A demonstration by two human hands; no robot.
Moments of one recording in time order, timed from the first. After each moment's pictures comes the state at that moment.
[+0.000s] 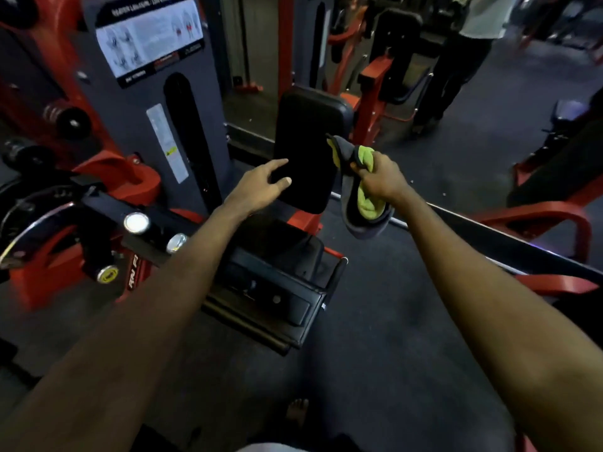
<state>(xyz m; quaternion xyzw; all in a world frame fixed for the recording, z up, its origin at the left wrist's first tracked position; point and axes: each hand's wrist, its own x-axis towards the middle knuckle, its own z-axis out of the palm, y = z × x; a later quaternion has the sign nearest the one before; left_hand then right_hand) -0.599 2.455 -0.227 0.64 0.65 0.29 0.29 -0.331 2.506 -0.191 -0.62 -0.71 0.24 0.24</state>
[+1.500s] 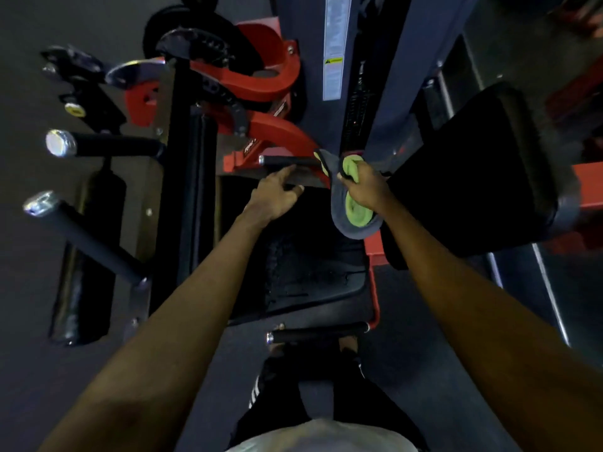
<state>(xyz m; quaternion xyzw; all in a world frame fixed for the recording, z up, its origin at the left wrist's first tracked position) -0.618 2.605 -0.403 0.12 0.91 0.30 0.26 -0.544 2.827 -0.414 -0.18 -0.88 0.43 -0.02</state>
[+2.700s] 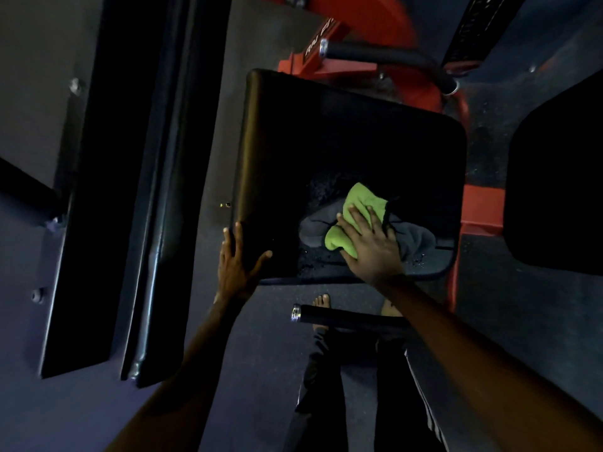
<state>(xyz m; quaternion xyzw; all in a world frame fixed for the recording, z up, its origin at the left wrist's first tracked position) -0.444 2.374 -0.664 -0.11 0.95 0.20 0.21 -0.429 2.678 -0.726 0.06 -0.97 0.19 -0.13</state>
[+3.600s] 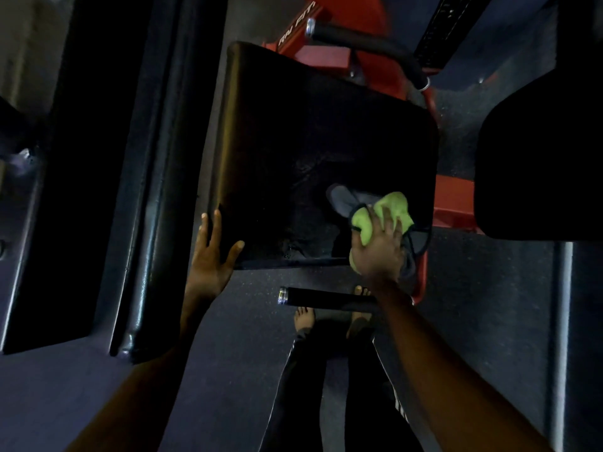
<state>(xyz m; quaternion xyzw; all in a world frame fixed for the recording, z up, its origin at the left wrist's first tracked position) -0.427 2.342 -0.670 -0.04 0.93 0.30 0.20 -0.383 2.673 -0.724 -0.26 -0.92 0.25 -0.13</state>
